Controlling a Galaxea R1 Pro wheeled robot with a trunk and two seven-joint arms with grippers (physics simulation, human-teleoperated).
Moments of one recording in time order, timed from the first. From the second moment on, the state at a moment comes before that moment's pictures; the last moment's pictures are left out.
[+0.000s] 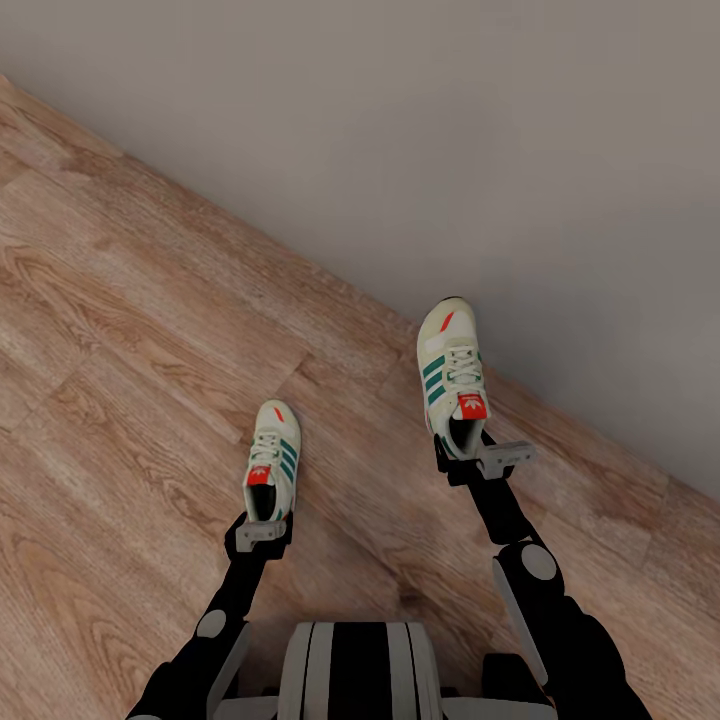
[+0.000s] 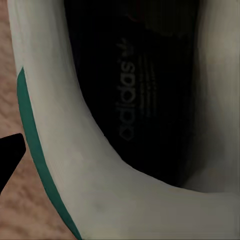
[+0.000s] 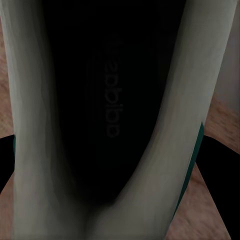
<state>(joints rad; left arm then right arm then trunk) -0.43 -0.07 -0.03 -0.72 0.03 -0.44 0.00 -0.36 0.01 0.10 -1.42 0.06 -0.10 0.02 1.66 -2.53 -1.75</state>
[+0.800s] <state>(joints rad) -0.43 -0.06 -0.03 -0.72 0.03 -0.44 0.00 -0.36 0.01 0.10 -1.42 0.06 -0.10 0.02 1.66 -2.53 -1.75</state>
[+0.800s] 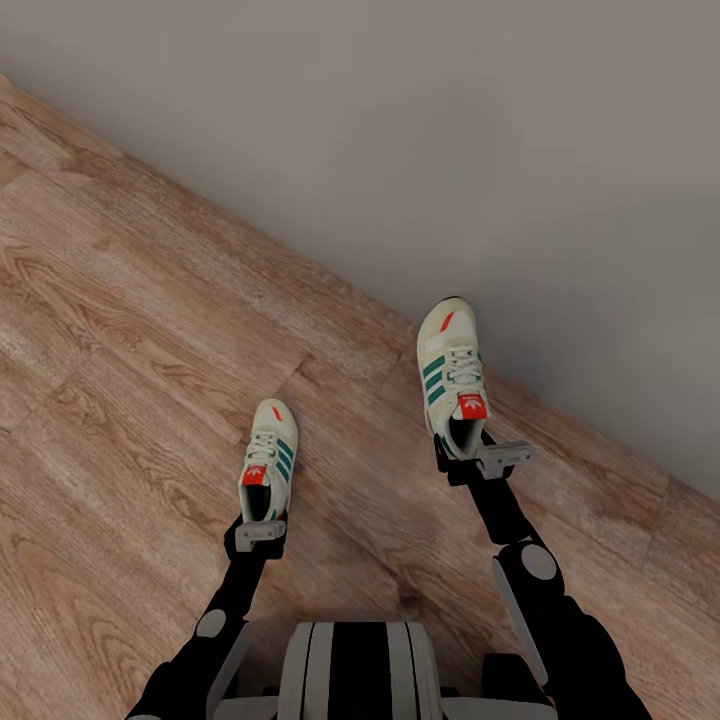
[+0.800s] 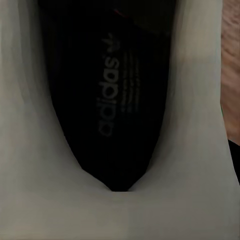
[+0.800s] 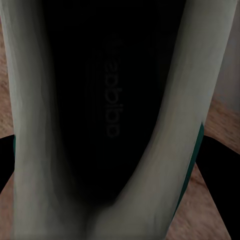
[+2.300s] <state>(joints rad) -0.42 -0.03 -0.03 -1.15 0.05 0.07 0.00 -0.36 0.02 0.10 -1.45 0.05 0.04 0.01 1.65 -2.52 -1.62</state>
